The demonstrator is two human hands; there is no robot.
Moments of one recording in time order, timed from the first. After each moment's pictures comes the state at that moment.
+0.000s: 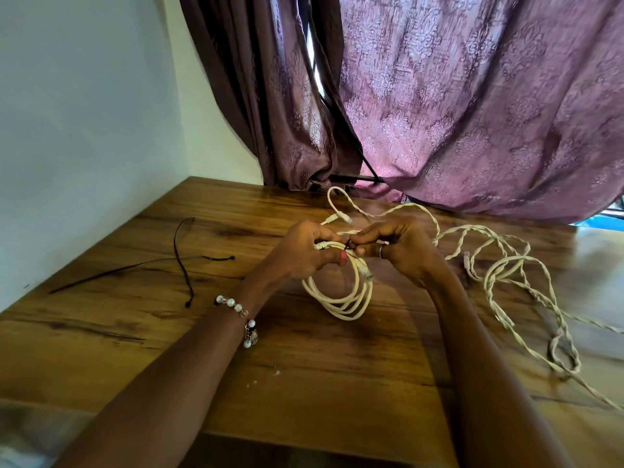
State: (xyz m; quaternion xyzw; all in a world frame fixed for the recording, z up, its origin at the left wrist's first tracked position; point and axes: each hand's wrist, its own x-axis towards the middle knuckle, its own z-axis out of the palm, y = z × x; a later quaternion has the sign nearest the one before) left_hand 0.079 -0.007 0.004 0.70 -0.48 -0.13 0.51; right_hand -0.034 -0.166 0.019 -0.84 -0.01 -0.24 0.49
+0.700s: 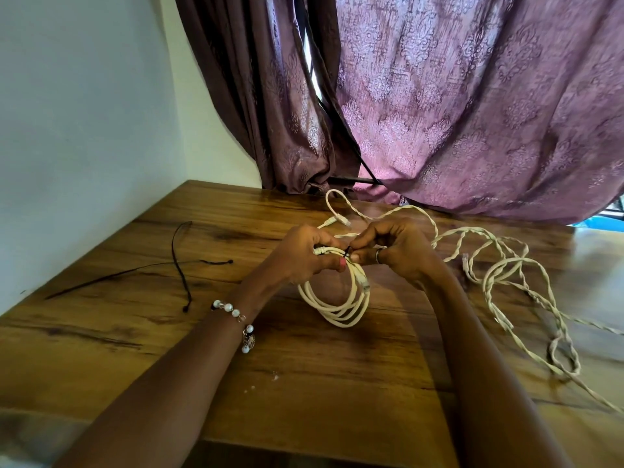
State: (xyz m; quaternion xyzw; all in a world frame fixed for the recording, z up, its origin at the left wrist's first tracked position) left_hand 0.081 -0.009 0.003 0.71 -0.51 -0.10 0.48; right_hand -0.036 -0.163 0.023 -0.83 0.02 -0.20 0.52
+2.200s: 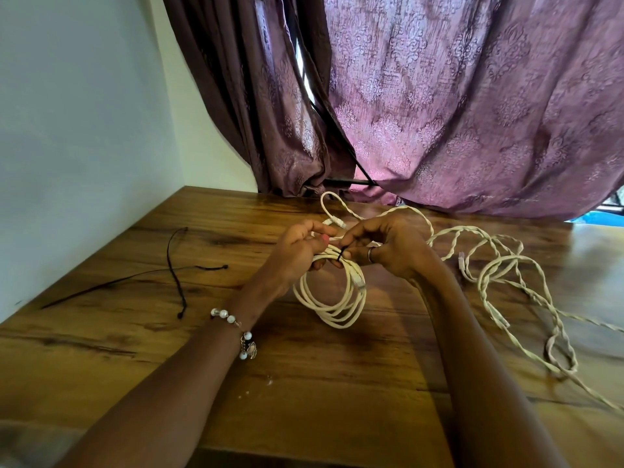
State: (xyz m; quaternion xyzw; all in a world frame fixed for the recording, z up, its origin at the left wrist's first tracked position) left_hand 0.063 -0.011 0.011 0.66 -0.33 -0.20 0.64; right_hand -0.038 -0.160 0.034 -0.88 0.03 -0.19 0.43
